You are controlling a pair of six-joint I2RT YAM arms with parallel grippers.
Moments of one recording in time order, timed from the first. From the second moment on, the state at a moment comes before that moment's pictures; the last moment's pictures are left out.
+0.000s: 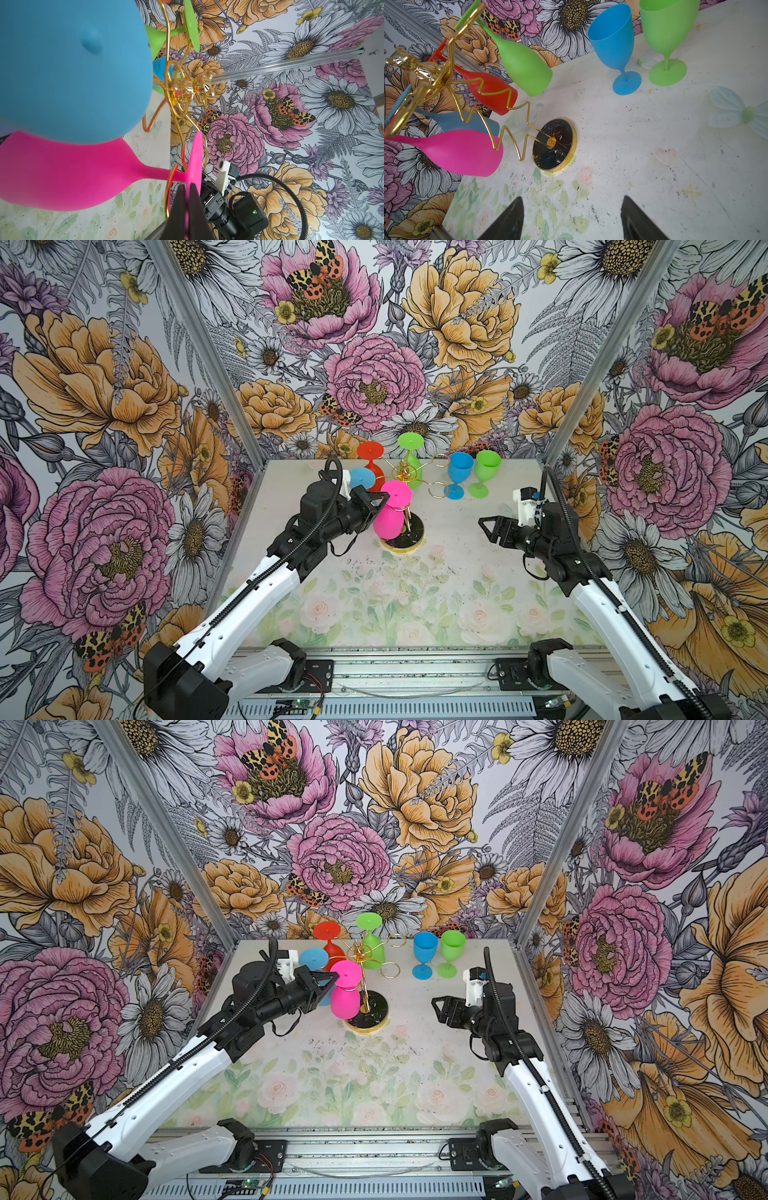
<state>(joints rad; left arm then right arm) -0.52 1.12 1.03 -0.13 0.28 -1.26 0.13 0.93 0.81 -0.43 -0.40 0.39</state>
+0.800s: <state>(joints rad) -0.52 1.17 1.05 -0.10 0.26 -1.27 0.13 0.91 0.79 -0.43 -0.40 0.40</state>
